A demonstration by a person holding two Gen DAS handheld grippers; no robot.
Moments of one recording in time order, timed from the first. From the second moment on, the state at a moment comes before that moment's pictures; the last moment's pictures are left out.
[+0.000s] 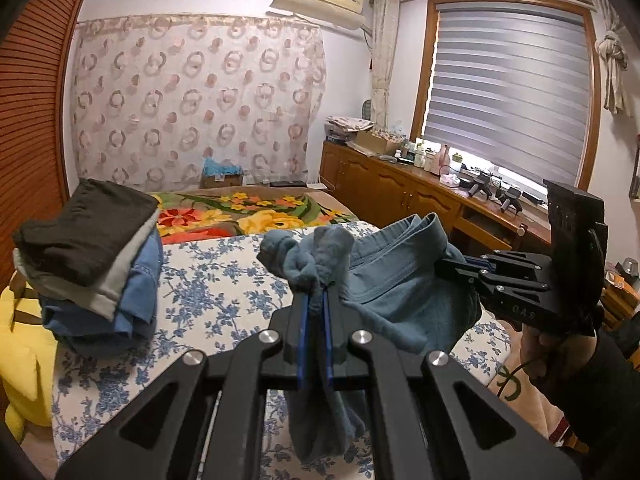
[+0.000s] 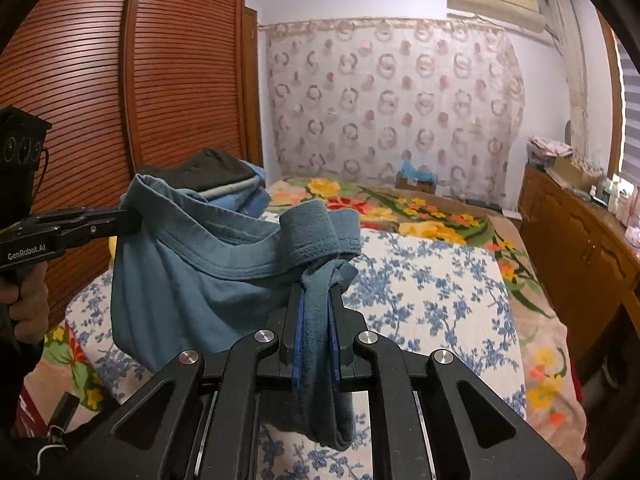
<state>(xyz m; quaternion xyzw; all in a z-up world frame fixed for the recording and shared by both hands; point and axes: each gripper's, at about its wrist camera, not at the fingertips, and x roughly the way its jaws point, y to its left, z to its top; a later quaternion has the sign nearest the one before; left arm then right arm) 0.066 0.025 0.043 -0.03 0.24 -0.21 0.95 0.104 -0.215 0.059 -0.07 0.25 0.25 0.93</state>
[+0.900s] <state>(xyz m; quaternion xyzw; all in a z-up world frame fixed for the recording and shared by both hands) 0.097 0.117 0.052 -0.06 0.21 -0.13 0.97 0.183 -0.115 0.081 -0.13 0.22 0.32 0.91</state>
